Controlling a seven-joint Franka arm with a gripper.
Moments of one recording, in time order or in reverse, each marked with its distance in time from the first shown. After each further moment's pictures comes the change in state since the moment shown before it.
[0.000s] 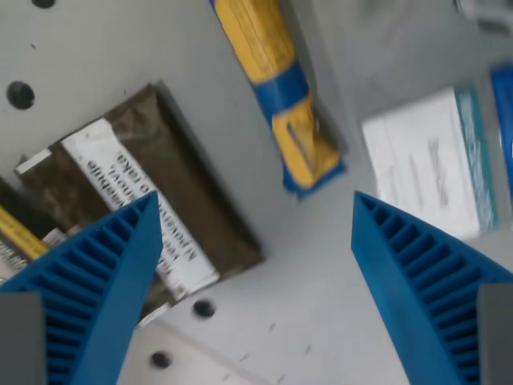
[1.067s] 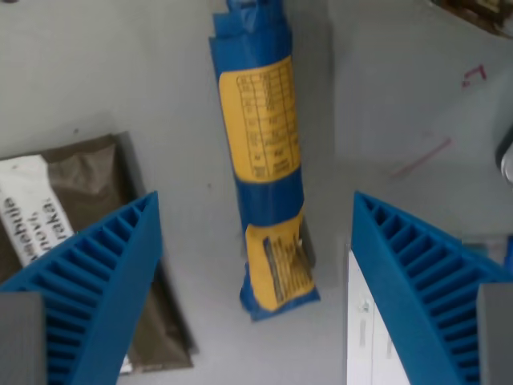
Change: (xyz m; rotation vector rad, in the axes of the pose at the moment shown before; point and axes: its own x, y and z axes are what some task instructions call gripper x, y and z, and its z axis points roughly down) arm 0.027 0.011 0.075 0.013 -0.001 -0.266
